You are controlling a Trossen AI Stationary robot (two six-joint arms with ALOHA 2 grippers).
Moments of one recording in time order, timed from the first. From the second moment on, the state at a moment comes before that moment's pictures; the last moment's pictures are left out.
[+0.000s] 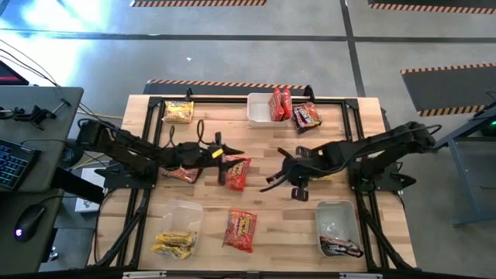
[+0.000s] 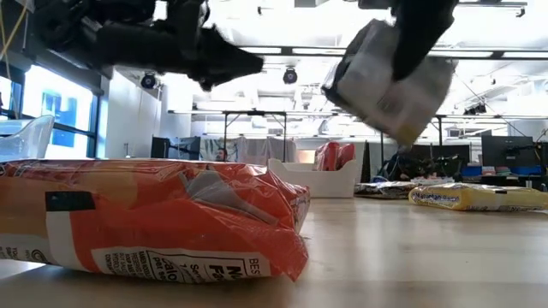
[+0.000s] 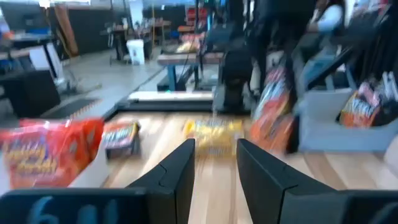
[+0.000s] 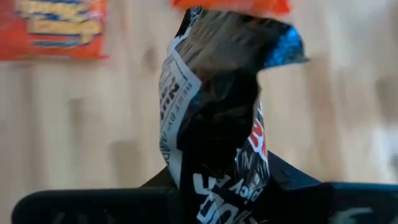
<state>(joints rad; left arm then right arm) -0.04 1.45 0.48 0.93 -0.18 0.05 0.24 1.44 1.22 -0.94 0.12 0.35</state>
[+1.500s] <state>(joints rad) -0.04 1.45 0.46 0.91 -0.18 0.03 0.83 1.53 1.03 -1.00 -0.30 1.19</state>
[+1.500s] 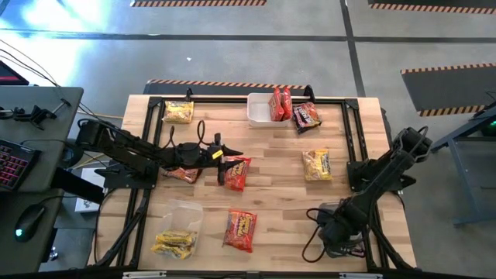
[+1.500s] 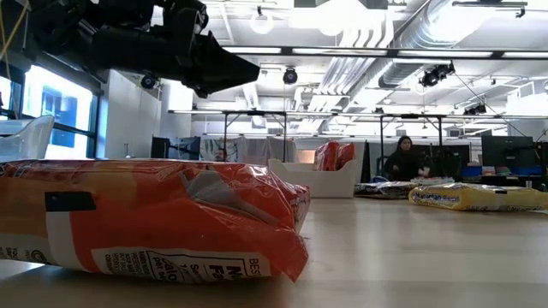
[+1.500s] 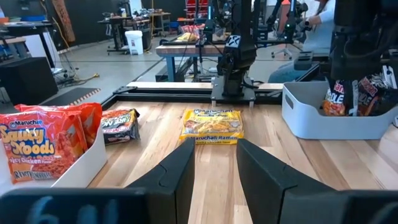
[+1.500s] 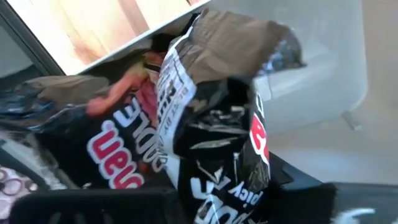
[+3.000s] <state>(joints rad) -0.04 1.45 0.46 0.88 -0.13 -0.03 0.57 1.43 1.16 -0.95 0.06 0.56</state>
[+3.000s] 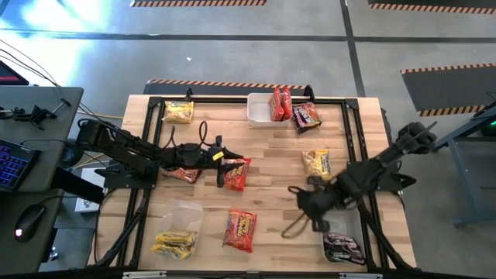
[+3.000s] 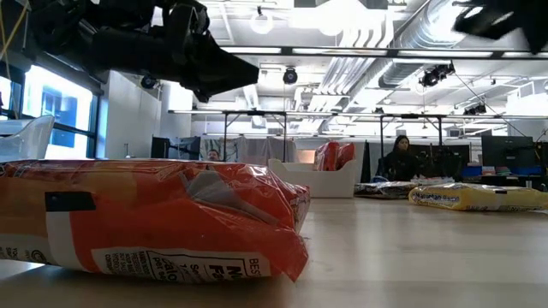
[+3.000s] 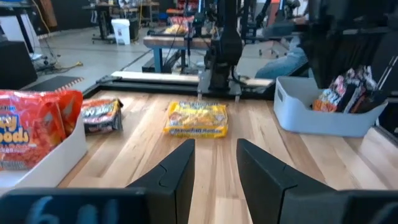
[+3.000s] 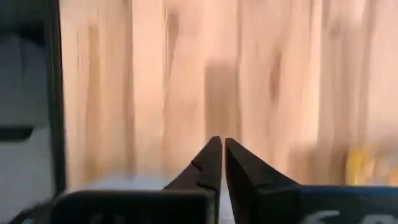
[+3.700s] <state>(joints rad) -0.08 1.45 0.56 0.37 -0.13 0.00 -0.01 1.36 0.42 0.51 -0.05 0.07</state>
